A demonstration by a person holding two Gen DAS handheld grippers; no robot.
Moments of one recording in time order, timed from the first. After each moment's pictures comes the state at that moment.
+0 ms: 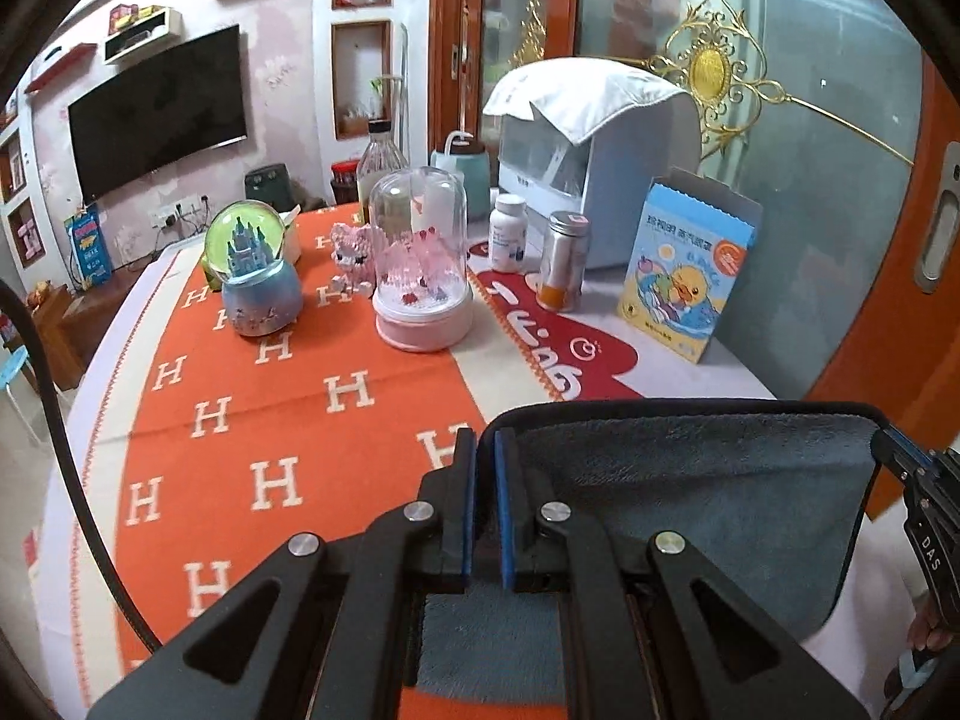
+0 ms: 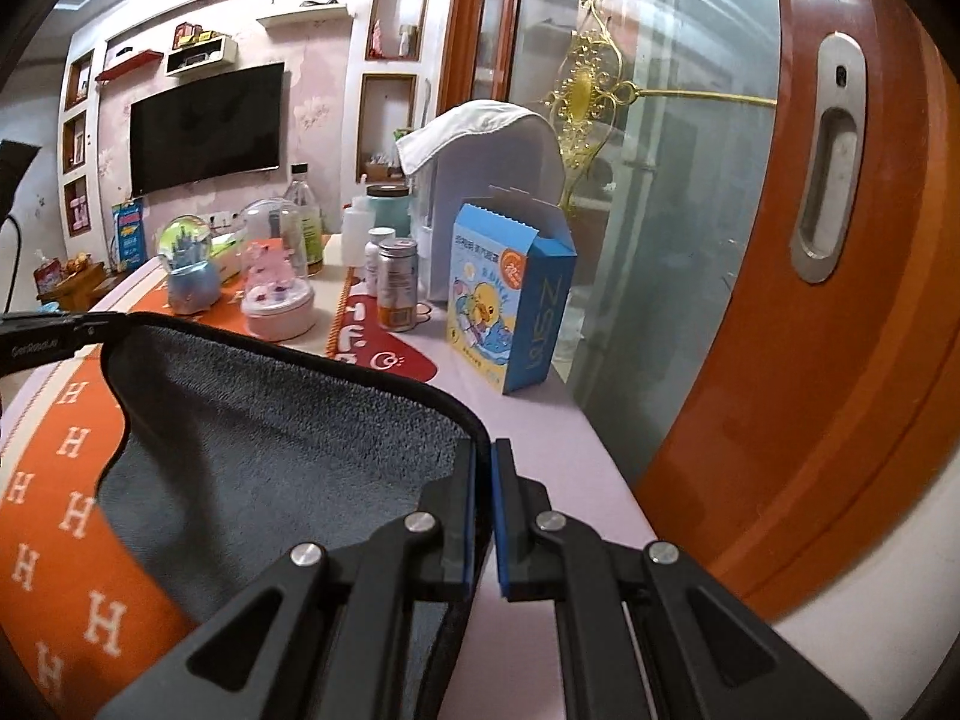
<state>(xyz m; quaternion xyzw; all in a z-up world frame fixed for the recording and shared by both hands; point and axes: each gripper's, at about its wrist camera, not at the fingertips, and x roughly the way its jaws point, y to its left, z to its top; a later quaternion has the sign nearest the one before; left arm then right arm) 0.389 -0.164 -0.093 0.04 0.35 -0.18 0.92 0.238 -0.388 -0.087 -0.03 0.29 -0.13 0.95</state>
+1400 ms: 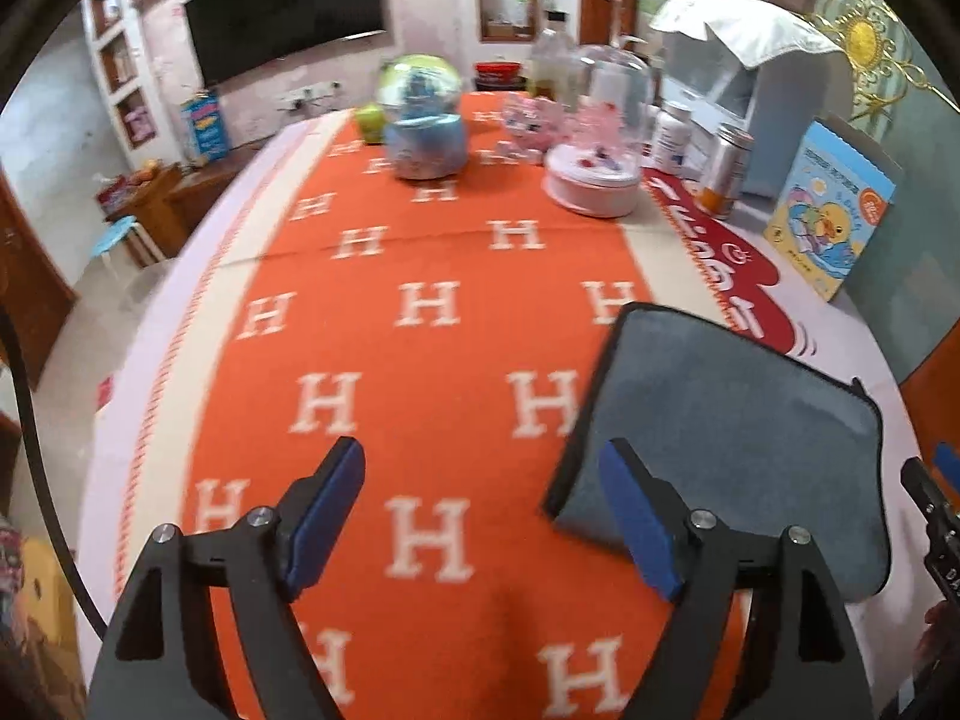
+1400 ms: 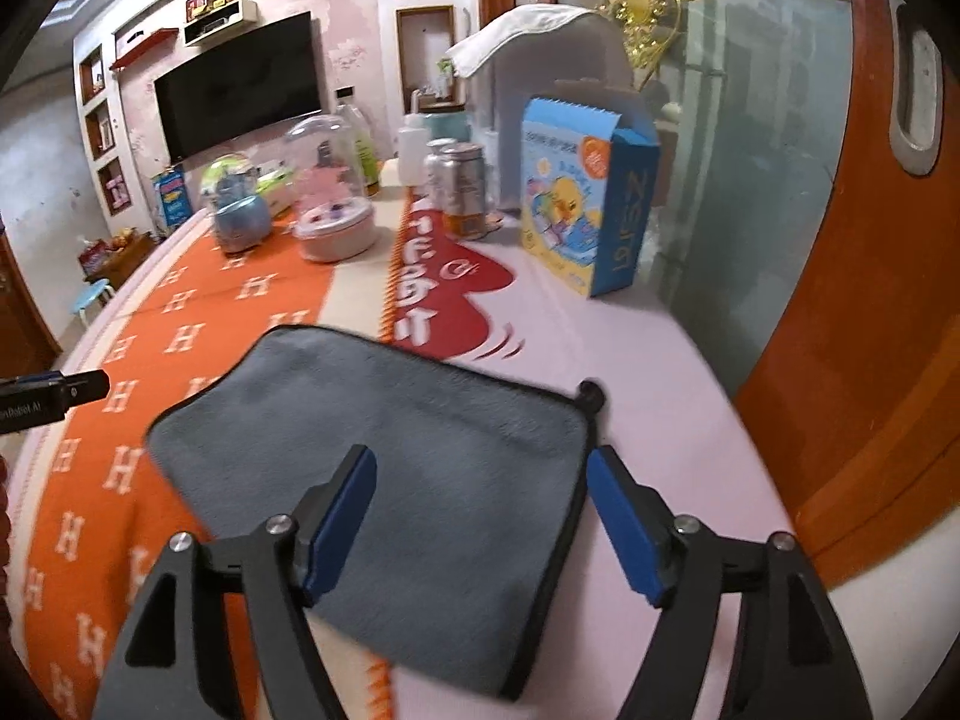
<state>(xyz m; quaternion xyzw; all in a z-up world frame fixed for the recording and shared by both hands) 0.342 -0.091 -0.127 0.02 0.45 -0.01 0.89 0.245 -0.372 -0.123 0.03 0.39 -0.05 0.92</state>
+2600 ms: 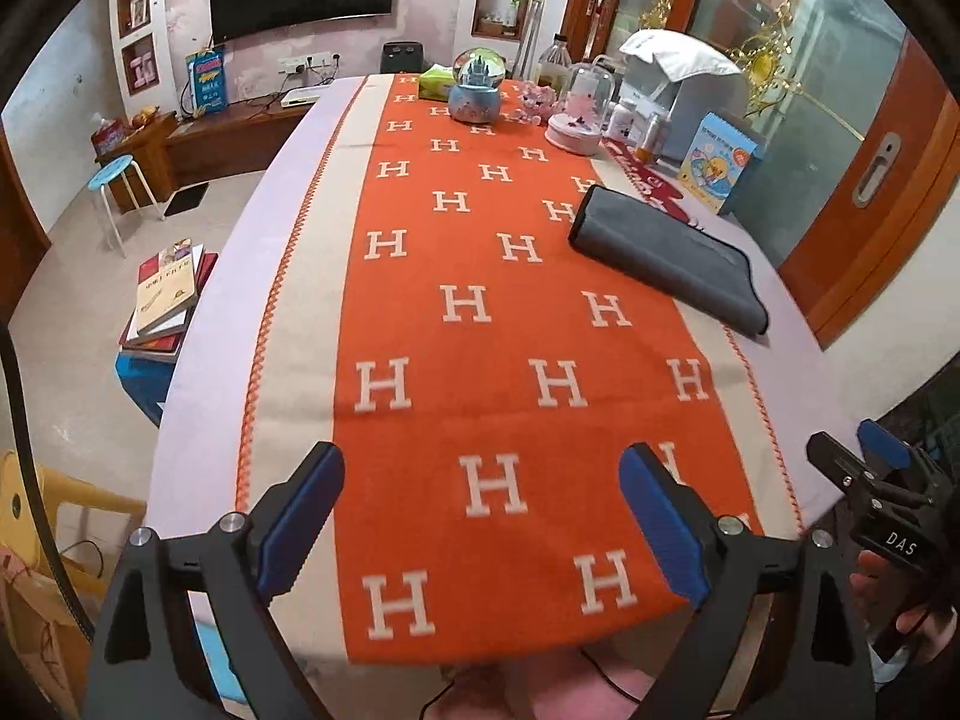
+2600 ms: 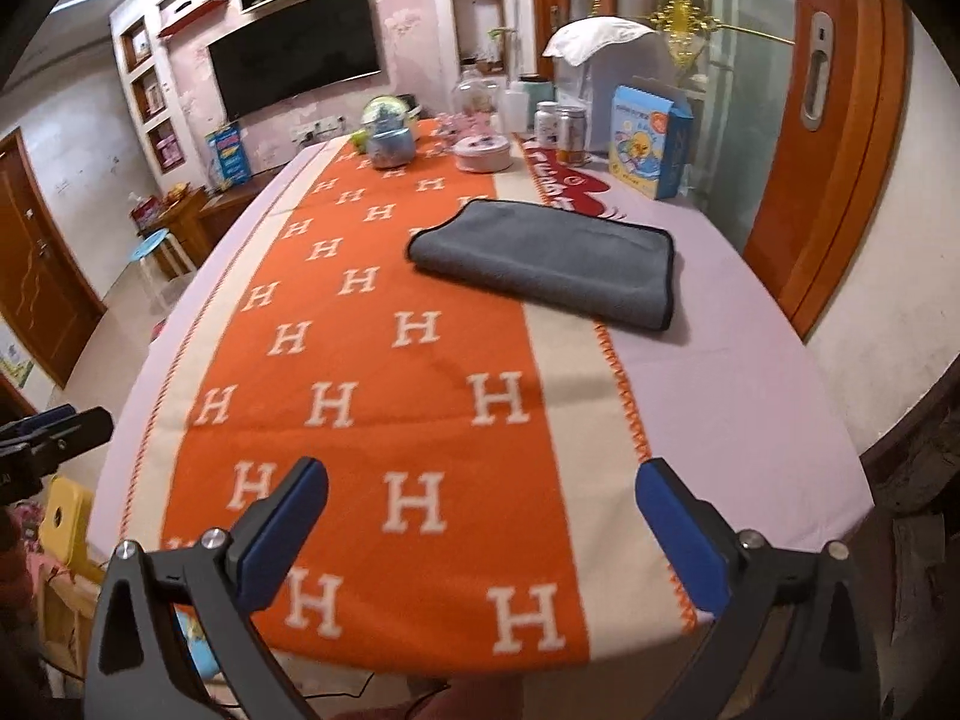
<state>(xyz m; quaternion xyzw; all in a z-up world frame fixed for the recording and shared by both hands) 0.038 0.060 -0.062 -0.04 0.47 -0.08 0.88 0.008 -0.204 -0.063 0.03 0.44 -0.01 0.90</state>
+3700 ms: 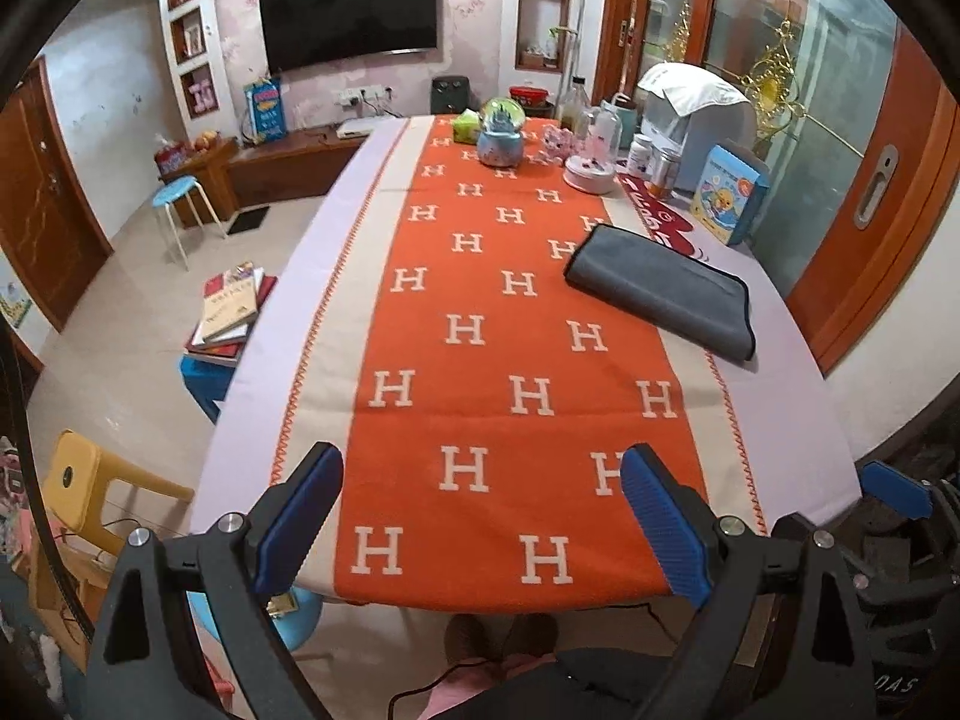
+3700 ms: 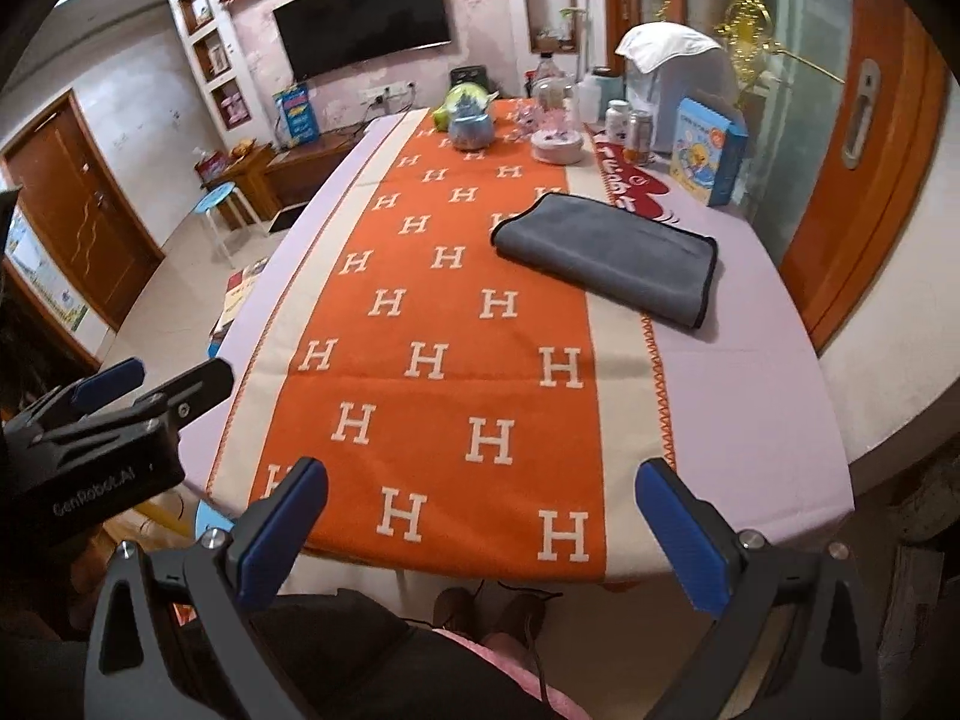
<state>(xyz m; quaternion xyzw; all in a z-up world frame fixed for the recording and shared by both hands) -0.016 0.001 0.012 -0.02 0.44 0.00 0.90 -0.037 -0.189 0.009 0.03 0.47 0.06 0.88</state>
